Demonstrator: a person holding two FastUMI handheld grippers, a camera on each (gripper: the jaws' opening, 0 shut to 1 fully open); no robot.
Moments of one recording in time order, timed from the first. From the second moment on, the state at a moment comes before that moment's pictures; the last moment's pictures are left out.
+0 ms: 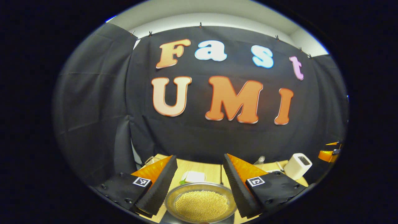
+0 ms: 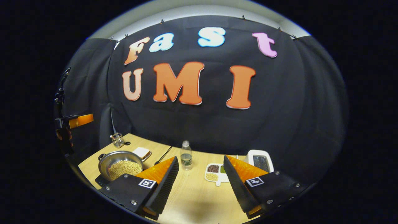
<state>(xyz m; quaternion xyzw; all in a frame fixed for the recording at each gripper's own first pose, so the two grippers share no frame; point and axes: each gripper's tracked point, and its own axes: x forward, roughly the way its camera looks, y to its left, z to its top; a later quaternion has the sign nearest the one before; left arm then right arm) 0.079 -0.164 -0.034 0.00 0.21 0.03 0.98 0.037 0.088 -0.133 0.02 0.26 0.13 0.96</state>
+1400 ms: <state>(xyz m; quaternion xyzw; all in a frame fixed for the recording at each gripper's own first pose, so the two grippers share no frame) 0.064 -0.237 0.182 0.01 -0.04 -0.01 1.00 0.055 -0.082 0.071 0.00 0.01 0.01 1.00</state>
